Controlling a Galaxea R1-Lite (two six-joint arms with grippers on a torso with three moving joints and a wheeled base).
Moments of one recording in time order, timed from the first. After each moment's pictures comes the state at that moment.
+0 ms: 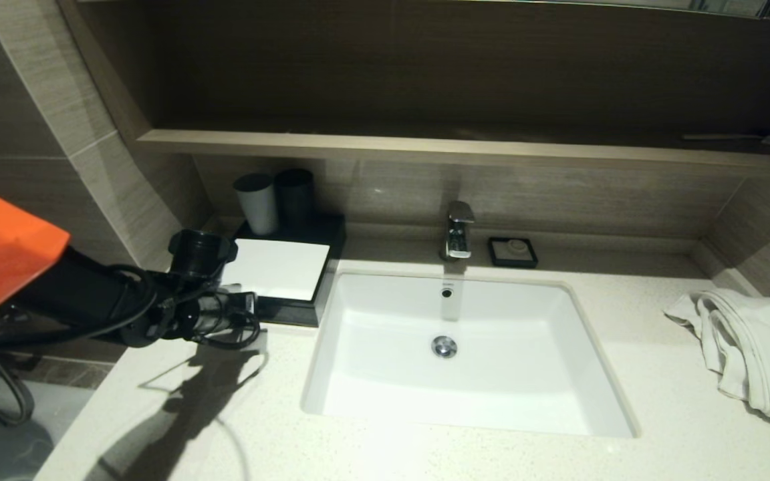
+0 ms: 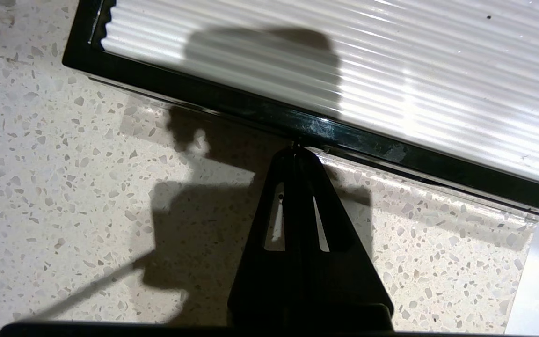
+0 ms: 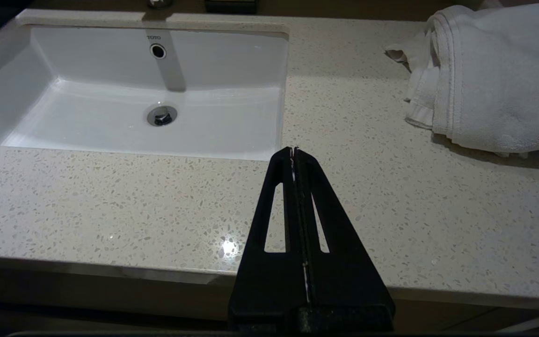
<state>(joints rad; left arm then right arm) -0.20 1.99 -1.01 -0.28 0.22 -0.25 0.00 0.00 0.00 0.00 0.00 0.00</state>
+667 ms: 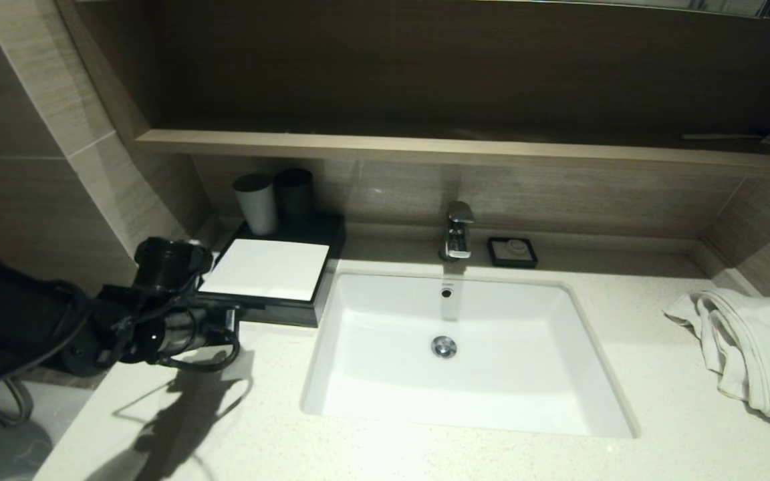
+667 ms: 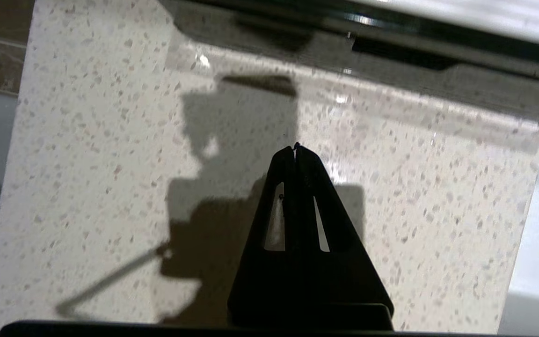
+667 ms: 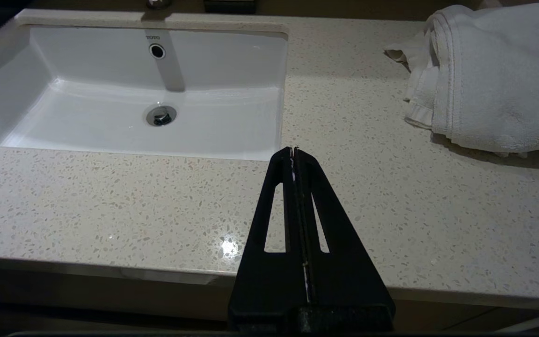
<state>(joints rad) -0.20 1.83 -0.84 -0.29 0.21 -0.18 0.00 0.00 0.00 0.00 0.00 0.00</state>
